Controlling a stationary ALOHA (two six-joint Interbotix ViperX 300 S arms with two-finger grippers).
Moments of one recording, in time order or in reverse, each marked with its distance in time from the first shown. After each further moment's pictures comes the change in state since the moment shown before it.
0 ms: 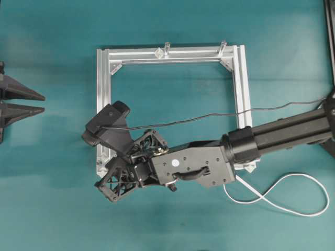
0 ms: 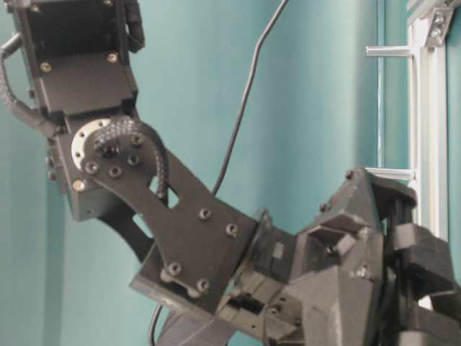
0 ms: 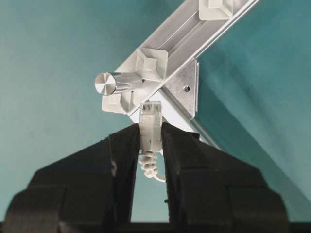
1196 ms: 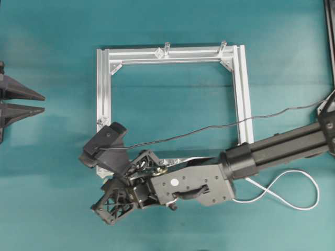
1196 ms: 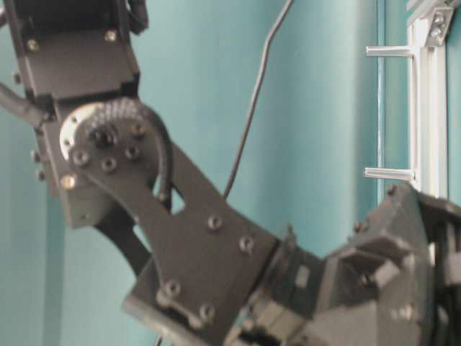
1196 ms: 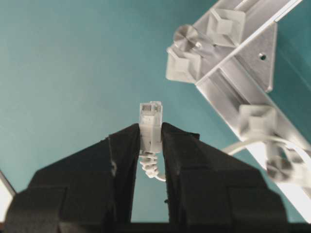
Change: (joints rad) left arm 0.000 0.000 0.000 0.000 0.000 0.002; right arm 0.058 0.046 -0.052 0.029 -0.066 0.037
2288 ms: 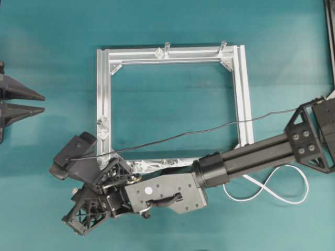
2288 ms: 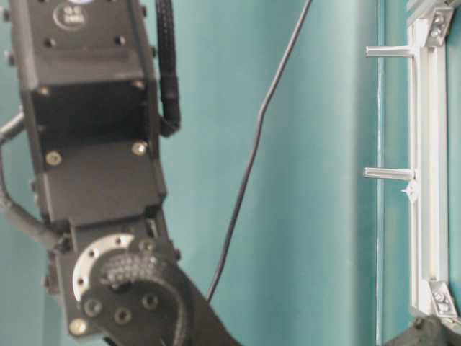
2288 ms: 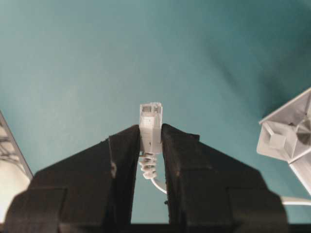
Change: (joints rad) left arm 0.000 0.000 -0.002 0.000 0.000 0.000; right arm -0.005 0.152 -0.247 0.000 -0.023 -0.057
